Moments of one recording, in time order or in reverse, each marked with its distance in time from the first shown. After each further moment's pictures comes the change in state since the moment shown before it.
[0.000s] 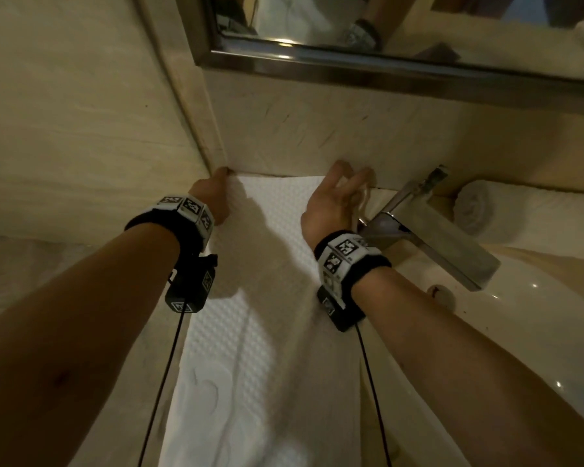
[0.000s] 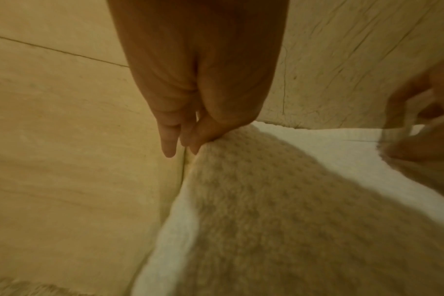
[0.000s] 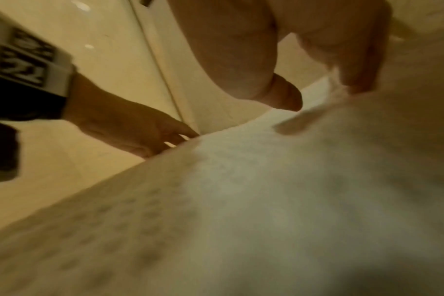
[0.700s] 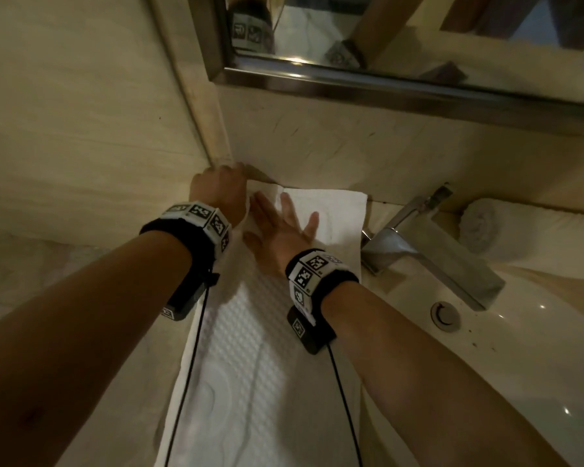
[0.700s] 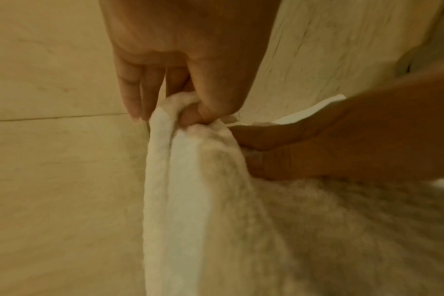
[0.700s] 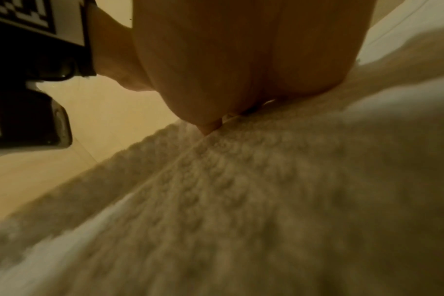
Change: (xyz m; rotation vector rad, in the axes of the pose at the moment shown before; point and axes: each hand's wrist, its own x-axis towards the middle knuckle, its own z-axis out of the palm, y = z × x) left_hand -0.021 0.029 -0.019 0.357 0.253 0.085; right_hand -0.012 -0.024 0.040 -0.037 -0.470 -0.587
